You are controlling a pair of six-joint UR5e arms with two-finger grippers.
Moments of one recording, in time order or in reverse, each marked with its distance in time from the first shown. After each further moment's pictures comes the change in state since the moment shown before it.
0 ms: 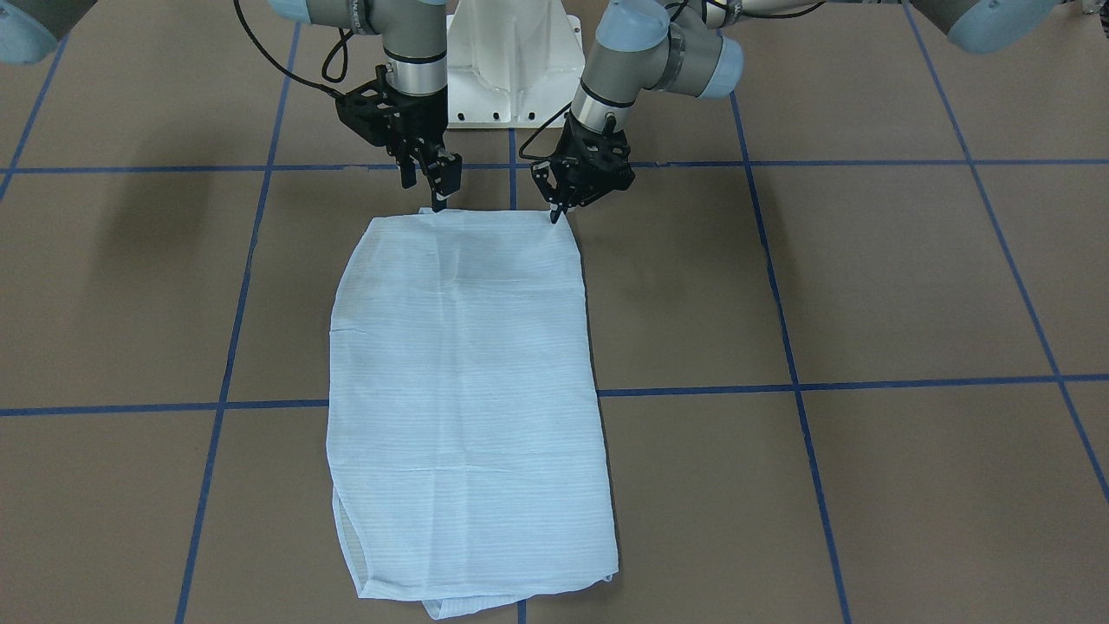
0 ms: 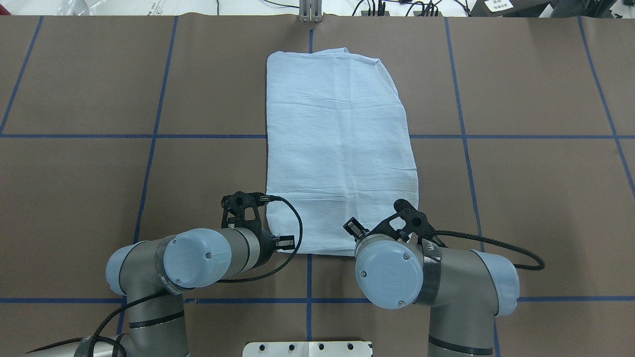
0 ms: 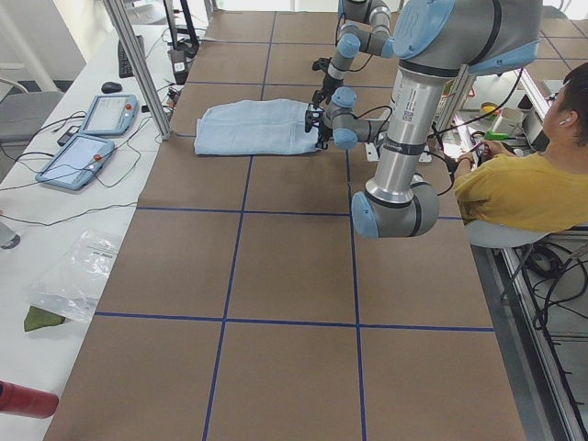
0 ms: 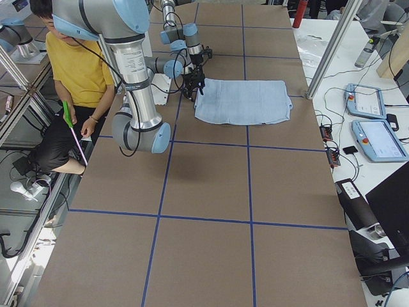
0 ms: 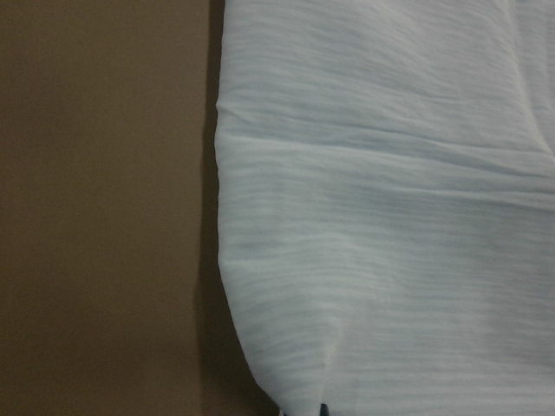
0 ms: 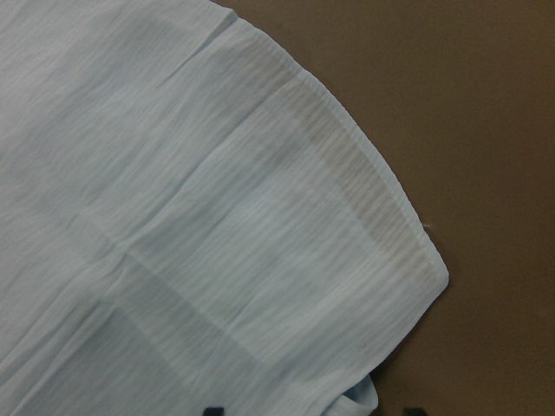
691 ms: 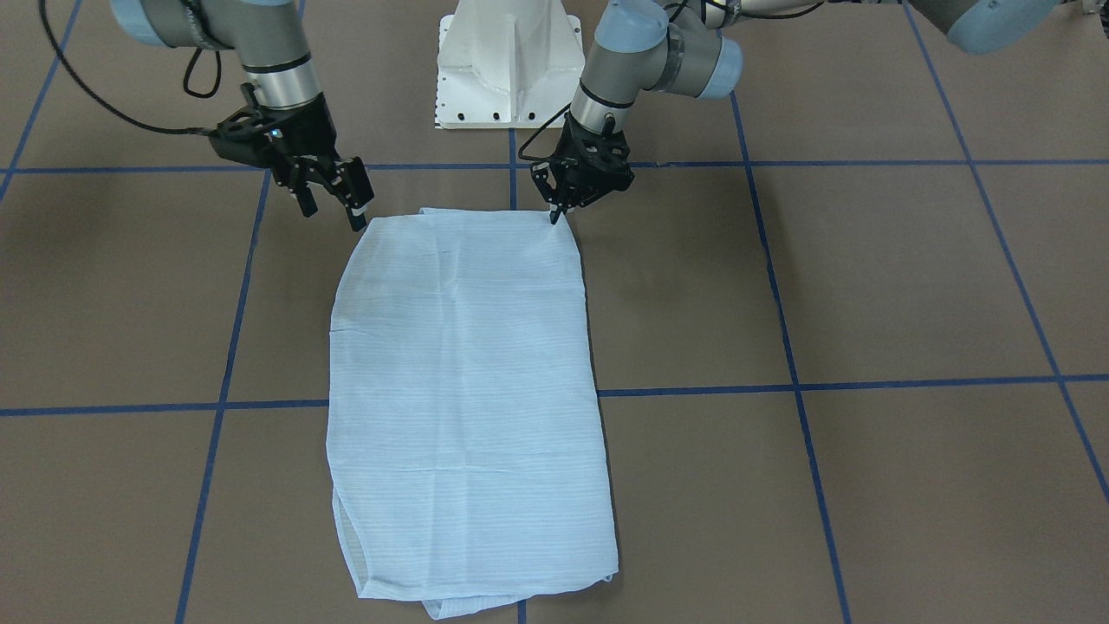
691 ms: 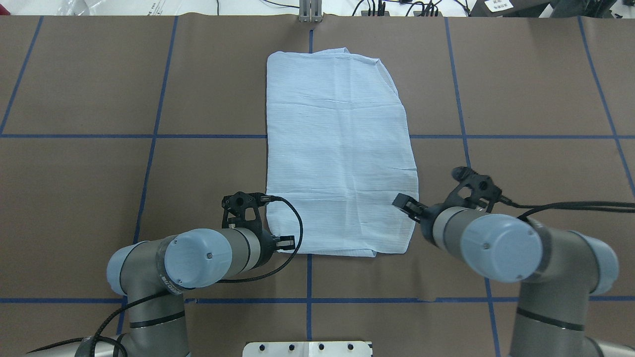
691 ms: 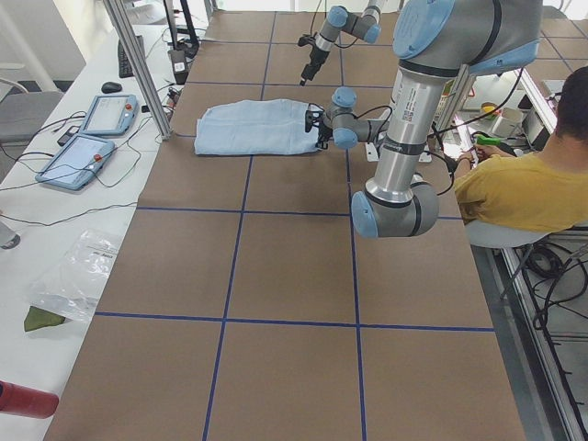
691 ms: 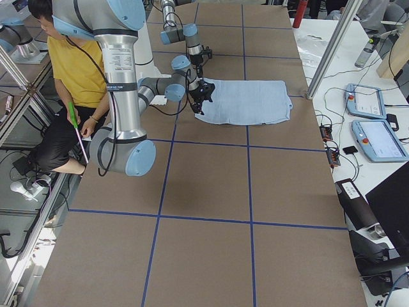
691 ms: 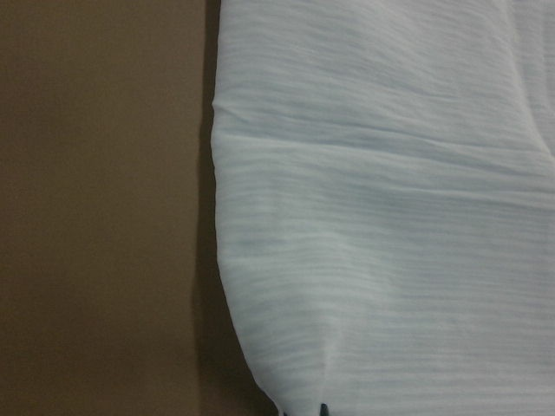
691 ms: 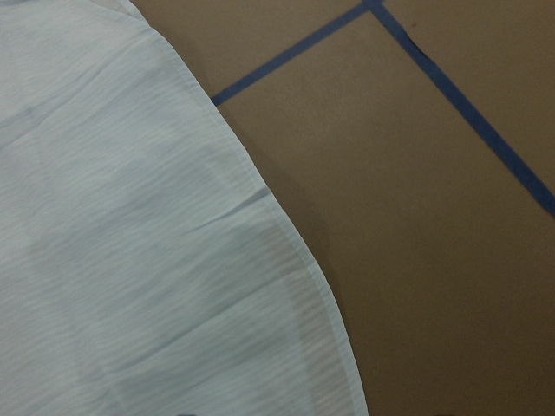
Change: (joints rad) left arm 0.000 0.000 0.004 0.001 -0.002 0.000; right arm 0.107 -0.254 0.130 0.254 0.017 -0.314
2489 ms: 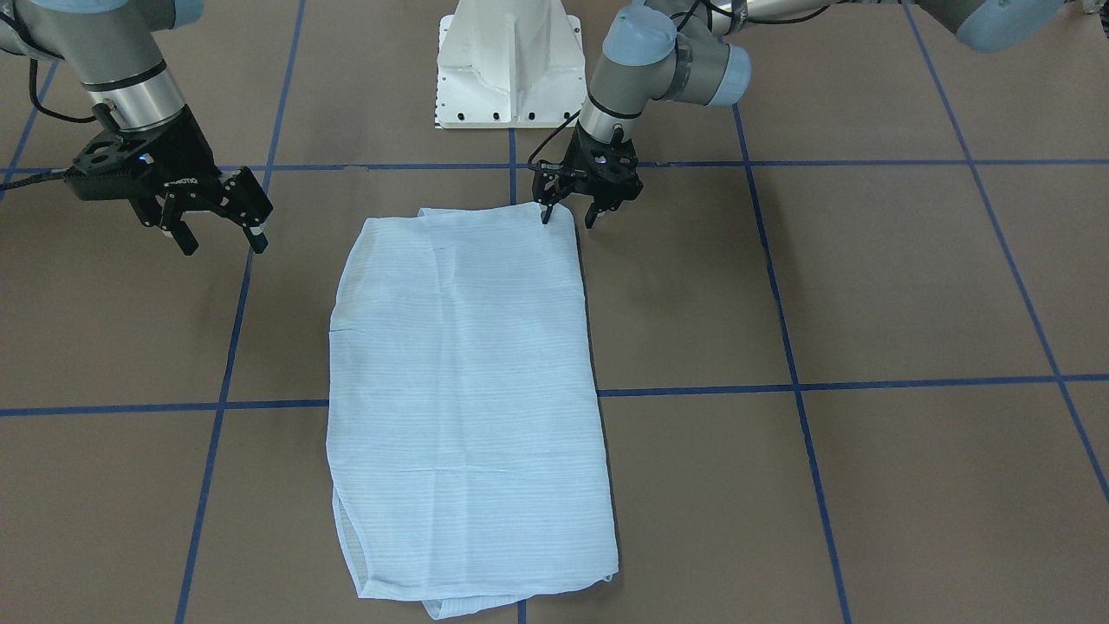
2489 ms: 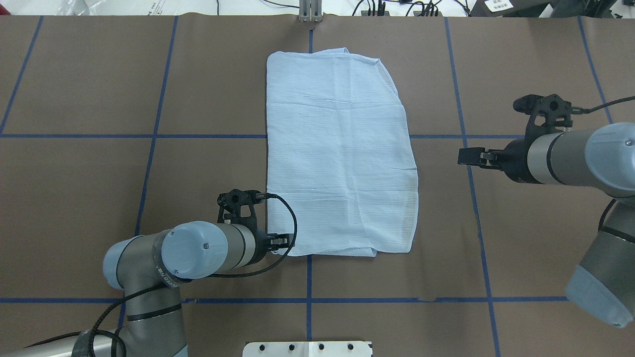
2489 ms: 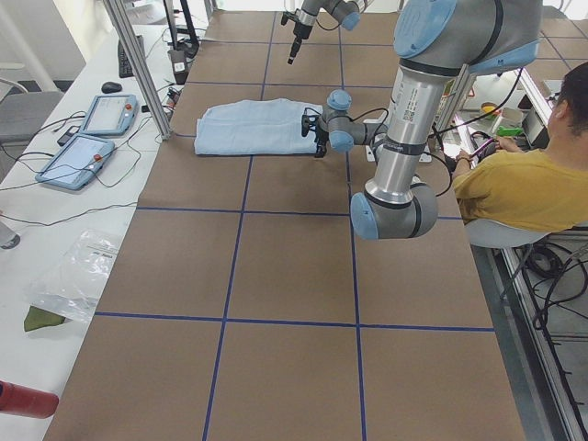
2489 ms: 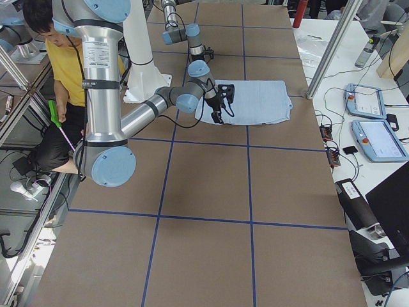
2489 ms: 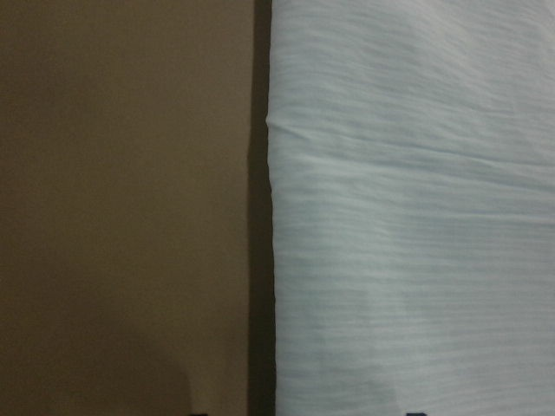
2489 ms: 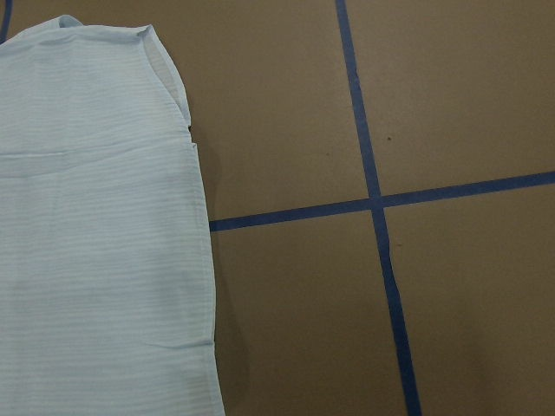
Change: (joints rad) left arm -0.014 0.010 0.013 0.002 -0.047 0.000; right arm 0.375 -0.194 0.001 0.287 0.310 -0.700
